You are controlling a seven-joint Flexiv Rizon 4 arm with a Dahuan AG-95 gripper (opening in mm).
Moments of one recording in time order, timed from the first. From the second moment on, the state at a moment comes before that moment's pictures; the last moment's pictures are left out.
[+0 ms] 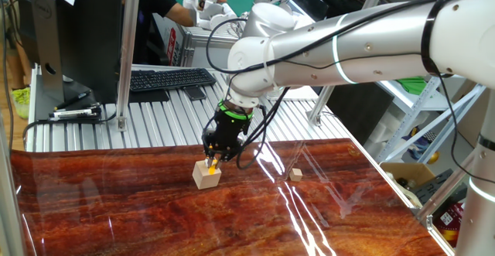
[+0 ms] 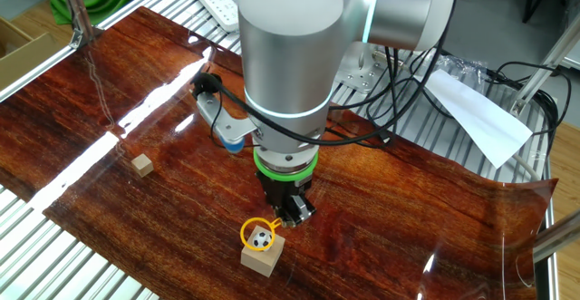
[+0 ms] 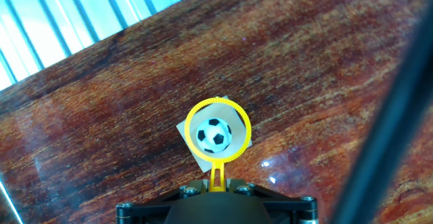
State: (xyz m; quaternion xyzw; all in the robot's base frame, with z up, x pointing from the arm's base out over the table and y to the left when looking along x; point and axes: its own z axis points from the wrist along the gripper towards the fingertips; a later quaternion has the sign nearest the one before) arm 0.603 0.120 0.106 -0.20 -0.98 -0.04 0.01
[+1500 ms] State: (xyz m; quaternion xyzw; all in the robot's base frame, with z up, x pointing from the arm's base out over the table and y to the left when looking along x) arm 0.604 0.128 0.100 -0.23 -0.97 -0.05 0.02
